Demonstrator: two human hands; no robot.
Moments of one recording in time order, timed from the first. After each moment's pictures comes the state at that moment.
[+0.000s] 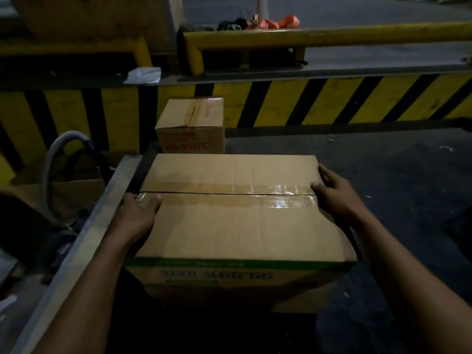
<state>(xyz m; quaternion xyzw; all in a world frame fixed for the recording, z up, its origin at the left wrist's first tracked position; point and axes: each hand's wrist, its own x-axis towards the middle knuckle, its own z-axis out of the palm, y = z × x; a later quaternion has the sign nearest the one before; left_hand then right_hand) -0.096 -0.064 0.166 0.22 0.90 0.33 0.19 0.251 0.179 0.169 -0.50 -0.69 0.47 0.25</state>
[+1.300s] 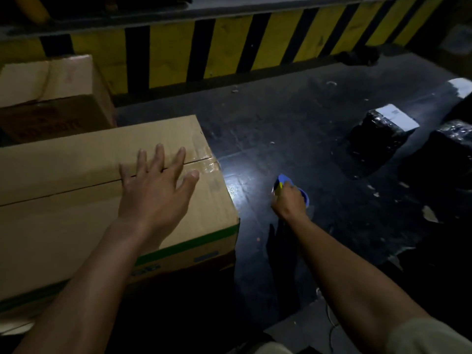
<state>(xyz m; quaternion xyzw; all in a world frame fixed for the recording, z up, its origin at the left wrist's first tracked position) 0.138 0.075 0.150 0.63 0.77 0.06 0.05 0.413 0.205 -0.008 -0.74 -0.63 0.21 0.08</state>
